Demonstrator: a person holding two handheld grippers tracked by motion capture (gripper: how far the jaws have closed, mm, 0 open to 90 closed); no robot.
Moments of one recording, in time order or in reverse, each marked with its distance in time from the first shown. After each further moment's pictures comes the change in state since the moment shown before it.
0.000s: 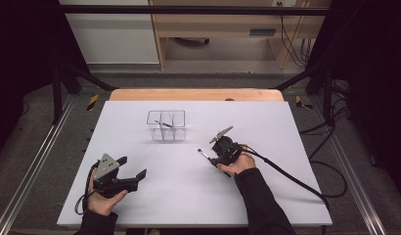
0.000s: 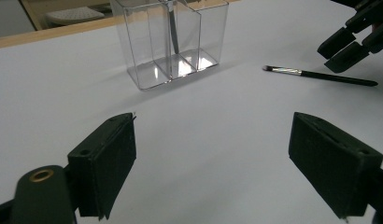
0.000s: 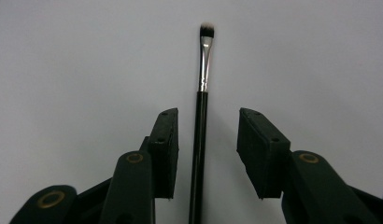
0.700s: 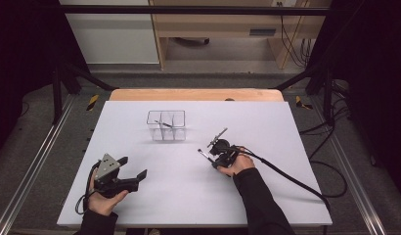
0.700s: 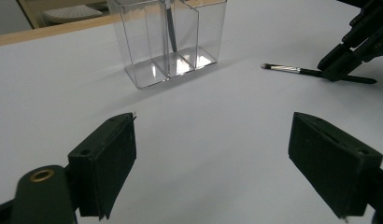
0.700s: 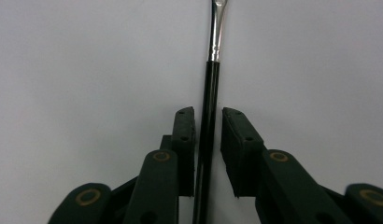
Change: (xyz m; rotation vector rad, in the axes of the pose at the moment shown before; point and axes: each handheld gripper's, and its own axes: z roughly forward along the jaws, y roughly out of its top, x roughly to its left) left arm -0.001 0.000 0.002 0.010 -0.006 0.005; right arm 0.002 -0.001 0.014 0.125 0.012 -0.021
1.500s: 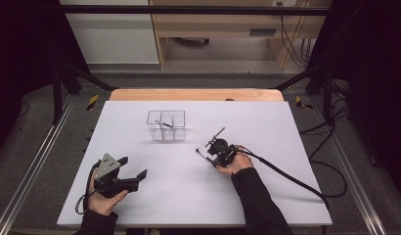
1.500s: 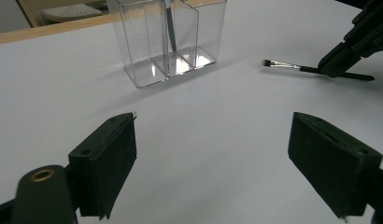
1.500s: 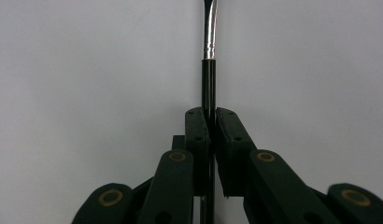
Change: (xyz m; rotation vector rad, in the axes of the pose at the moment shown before) left arm 0.000 0.000 0.000 0.000 -0.003 -0.007; right arm 0.006 0.006 -0.004 0.007 -0.013 0.009
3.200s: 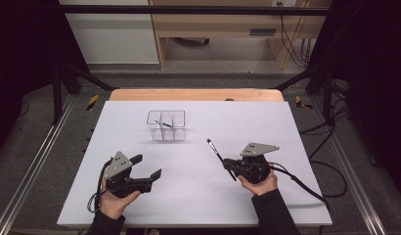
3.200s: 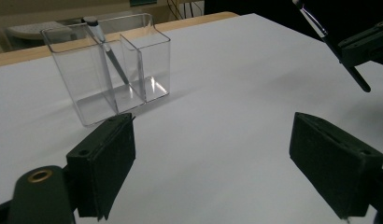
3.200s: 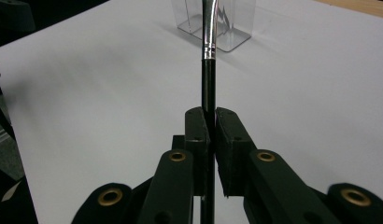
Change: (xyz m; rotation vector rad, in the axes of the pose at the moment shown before) left arm -0.038 0.029 0.005 -0.058 -0.101 0.008; right arm 0.008 -0.086 -0.076 -0.595 0.113 0.089
